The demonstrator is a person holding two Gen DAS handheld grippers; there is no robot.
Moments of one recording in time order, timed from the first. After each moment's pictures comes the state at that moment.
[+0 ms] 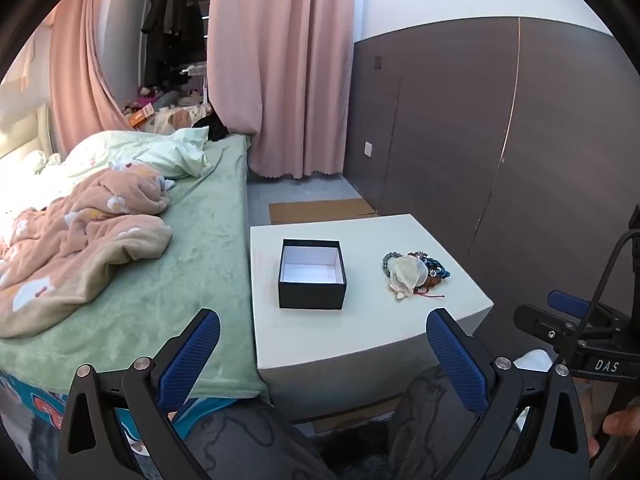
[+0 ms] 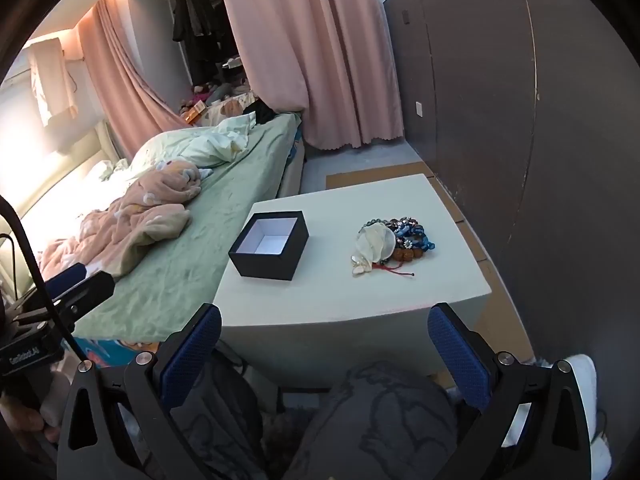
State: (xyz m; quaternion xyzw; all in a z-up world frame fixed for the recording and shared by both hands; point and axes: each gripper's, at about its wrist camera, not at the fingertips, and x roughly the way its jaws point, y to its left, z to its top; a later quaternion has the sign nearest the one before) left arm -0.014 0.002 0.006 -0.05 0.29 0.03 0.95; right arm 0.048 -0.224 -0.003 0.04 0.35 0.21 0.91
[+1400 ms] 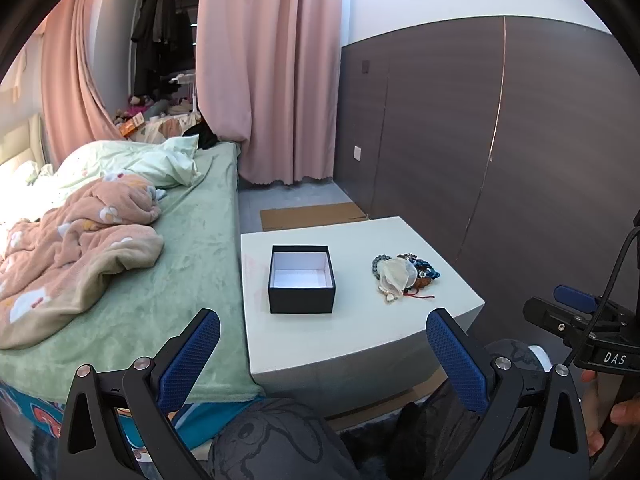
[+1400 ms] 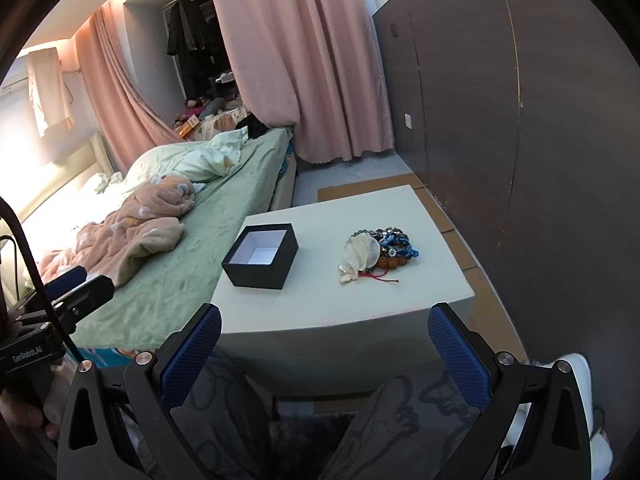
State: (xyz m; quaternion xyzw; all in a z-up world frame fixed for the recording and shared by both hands) left arm -0.020 -0.008 0.010 -0.04 0.28 0.01 0.96; right arm 0.030 -0.242 0.004 0.04 0.32 0.20 0.92
